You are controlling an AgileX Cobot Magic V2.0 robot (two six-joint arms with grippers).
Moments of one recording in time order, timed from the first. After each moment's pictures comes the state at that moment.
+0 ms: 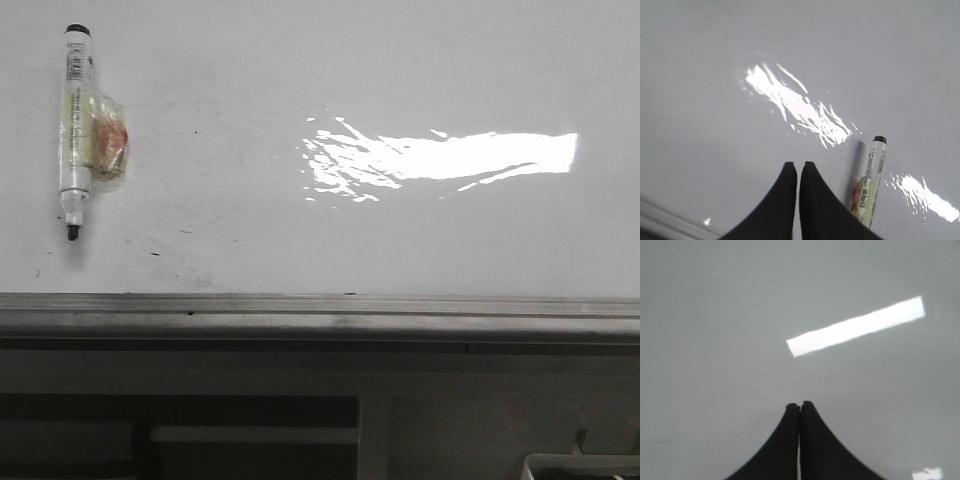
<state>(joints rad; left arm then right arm) -0.06 0.01 -0.09 -0.71 0.22 0.00 -0.10 -0.01 -0.17 0.20 0.21 0.05</state>
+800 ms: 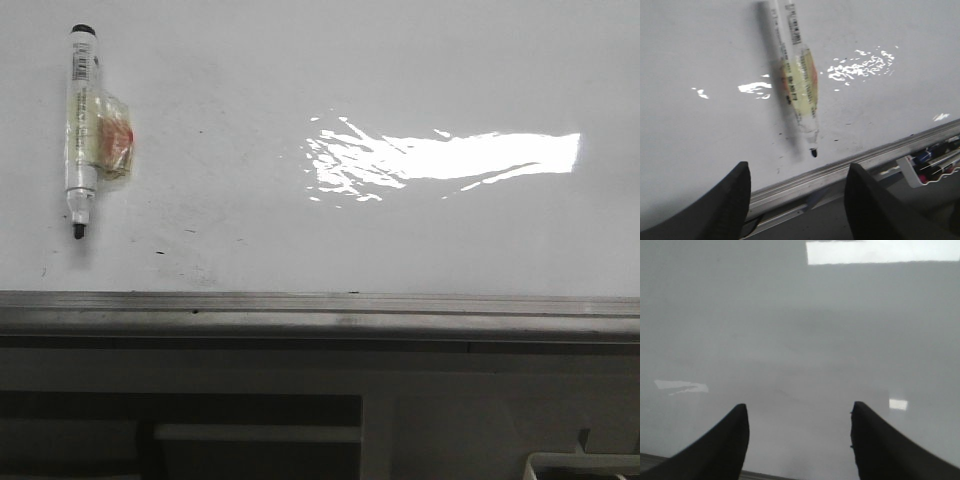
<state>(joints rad) -0.48 0.72 -0.48 -0.41 0.41 0.16 0.07 0.32 -0.47 0.04 0.52 -0.01</state>
